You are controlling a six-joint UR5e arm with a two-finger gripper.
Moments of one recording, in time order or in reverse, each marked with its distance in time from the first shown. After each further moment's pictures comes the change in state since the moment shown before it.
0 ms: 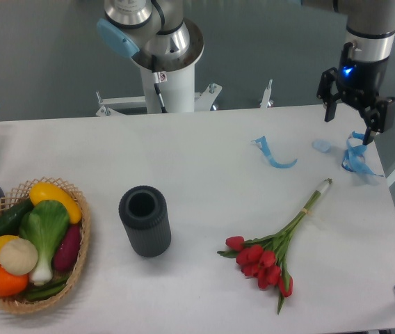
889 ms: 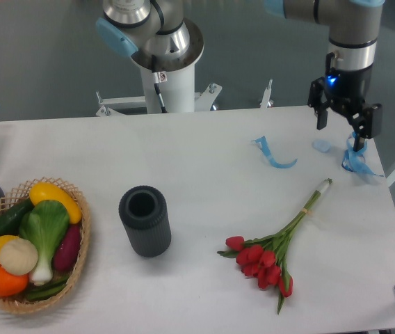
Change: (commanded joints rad) arm -0.047 0.014 -0.114 0.156 0.017 -0.171
